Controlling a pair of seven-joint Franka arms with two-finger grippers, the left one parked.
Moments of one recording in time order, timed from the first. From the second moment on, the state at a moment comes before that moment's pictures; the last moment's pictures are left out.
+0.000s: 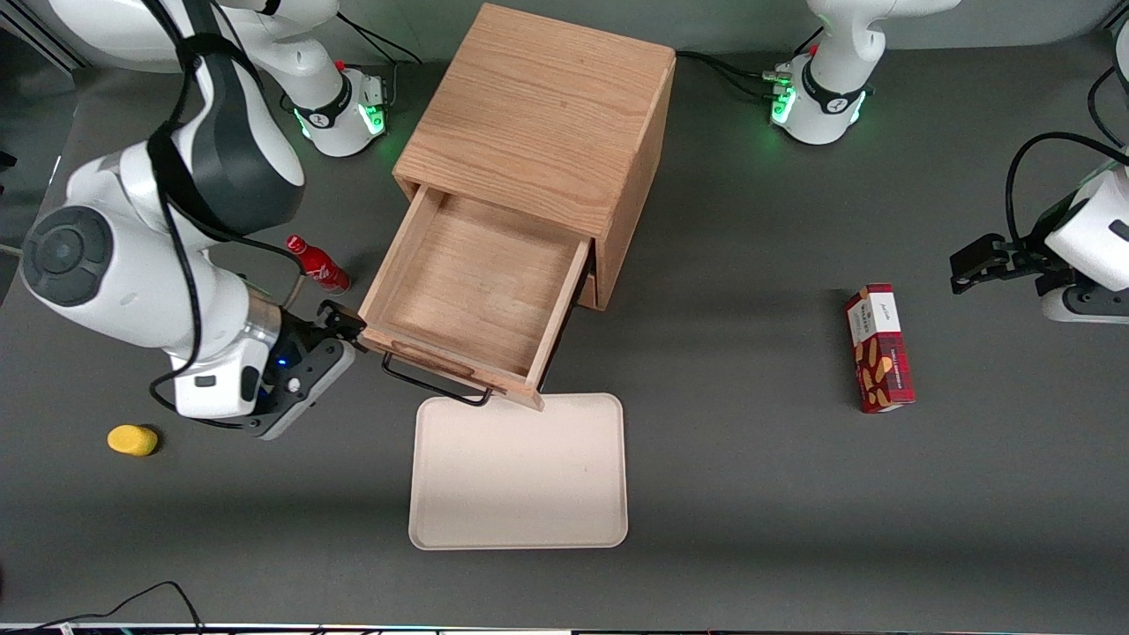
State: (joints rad) arm 0.28 0.48 0.03 -1.21 0.09 1.72 -0.51
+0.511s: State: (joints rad) arm 0.28 0.57 0.06 -1.20 0.09 1.78 -0.55
